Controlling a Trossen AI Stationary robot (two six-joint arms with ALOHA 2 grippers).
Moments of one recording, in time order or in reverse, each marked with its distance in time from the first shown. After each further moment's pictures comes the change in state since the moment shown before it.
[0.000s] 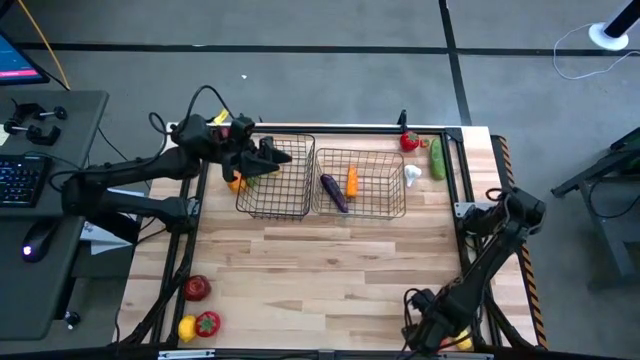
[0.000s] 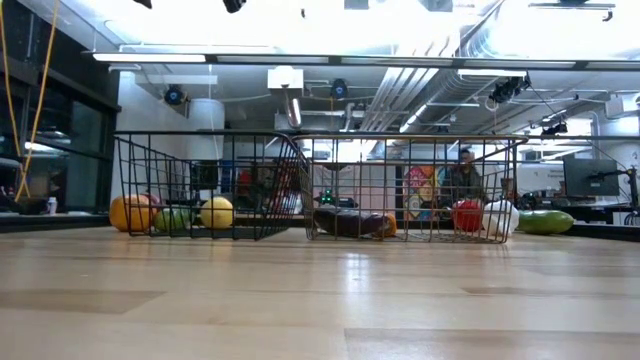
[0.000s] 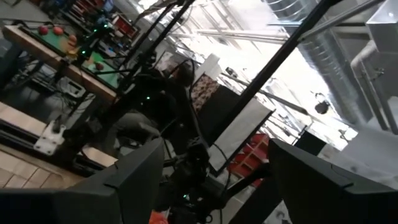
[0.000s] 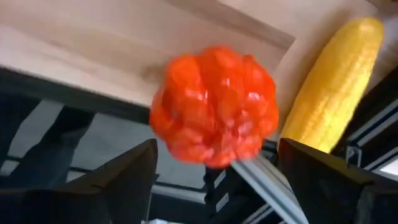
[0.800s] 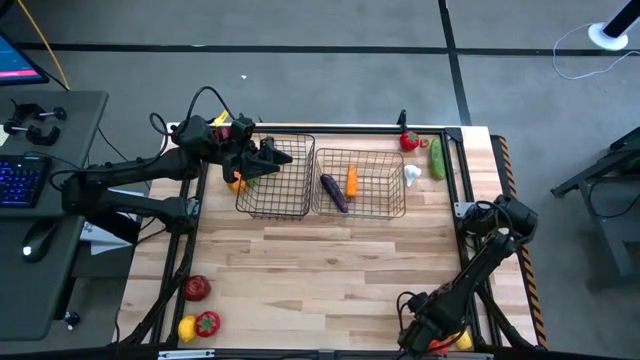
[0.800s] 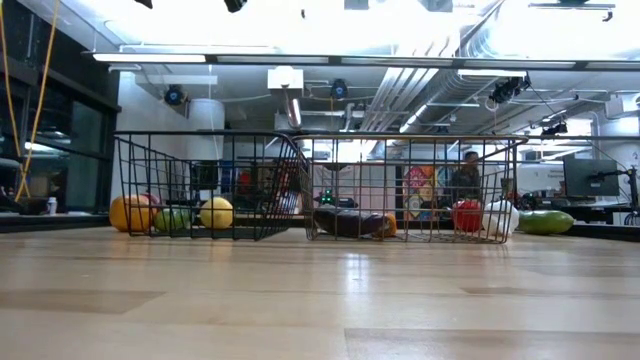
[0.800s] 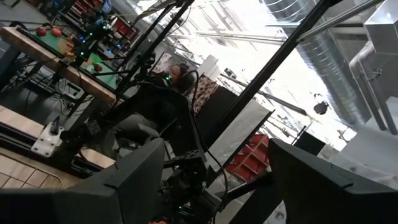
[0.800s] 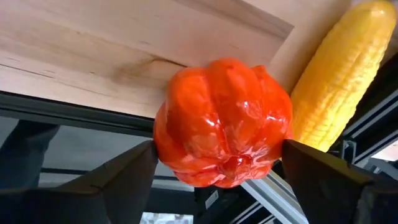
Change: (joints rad) left arm -0.010 0.004 0.000 0.005 -0.012 0.002; right arm -0.011 0.132 0.007 -0.018 -0.103 -0.037
